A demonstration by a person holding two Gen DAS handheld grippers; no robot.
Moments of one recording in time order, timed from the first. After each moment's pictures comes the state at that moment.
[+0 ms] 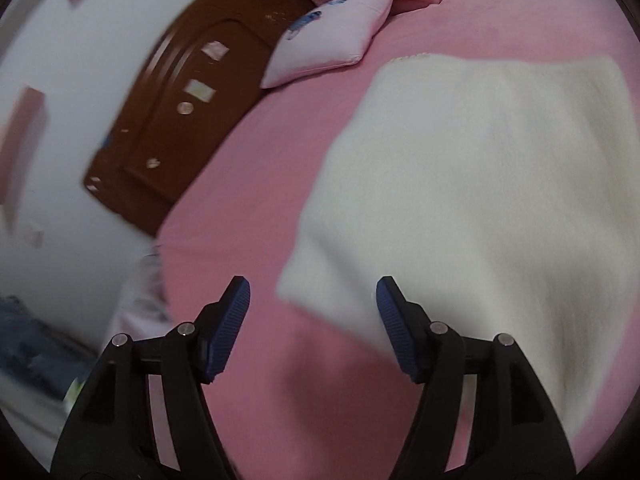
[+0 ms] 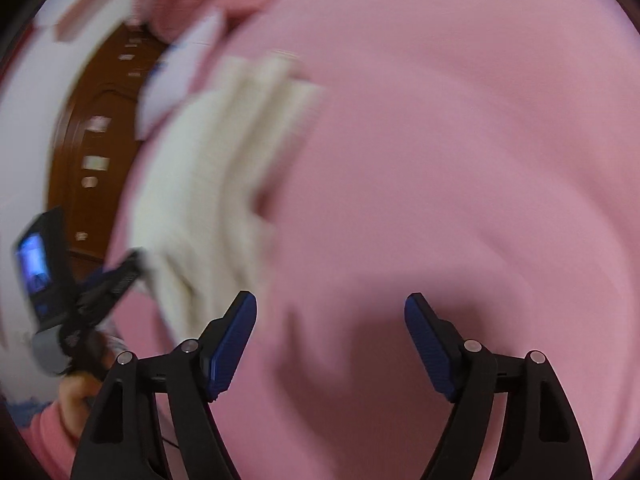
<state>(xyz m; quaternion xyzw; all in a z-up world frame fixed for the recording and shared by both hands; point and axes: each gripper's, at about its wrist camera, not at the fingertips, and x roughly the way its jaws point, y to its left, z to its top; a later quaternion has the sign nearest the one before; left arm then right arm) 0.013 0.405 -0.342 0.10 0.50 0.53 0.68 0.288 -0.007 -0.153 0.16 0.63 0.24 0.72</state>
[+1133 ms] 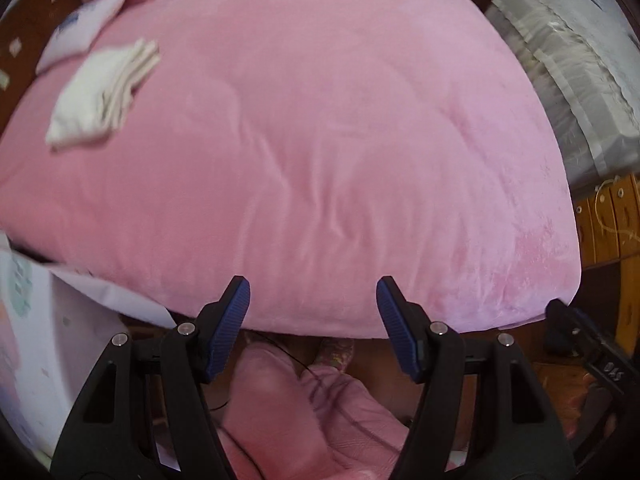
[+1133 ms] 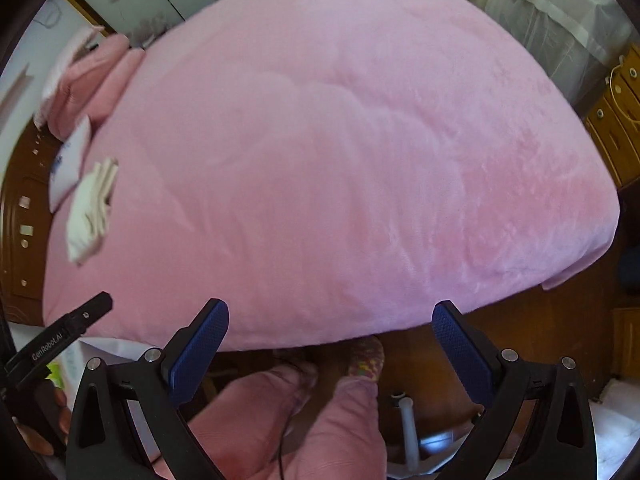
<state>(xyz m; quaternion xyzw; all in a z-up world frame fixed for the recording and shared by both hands) -0.169 -0.182 -0.144 -0.11 0.58 0.09 0.81 -0.092 -0.541 0.060 0.15 0.60 -0.02 0.79</state>
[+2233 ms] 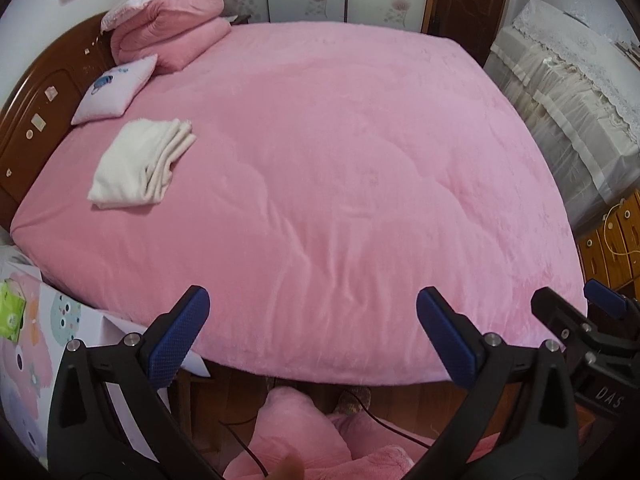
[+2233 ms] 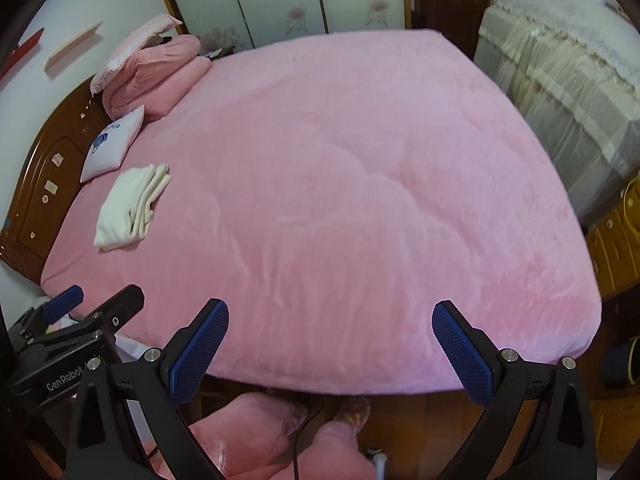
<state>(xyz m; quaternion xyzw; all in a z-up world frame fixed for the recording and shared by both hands) -0.171 -0.176 -0.068 -0.07 0.48 0.13 0.87 -0.065 -0.427 0.211 0.05 0.51 0.03 0.86</state>
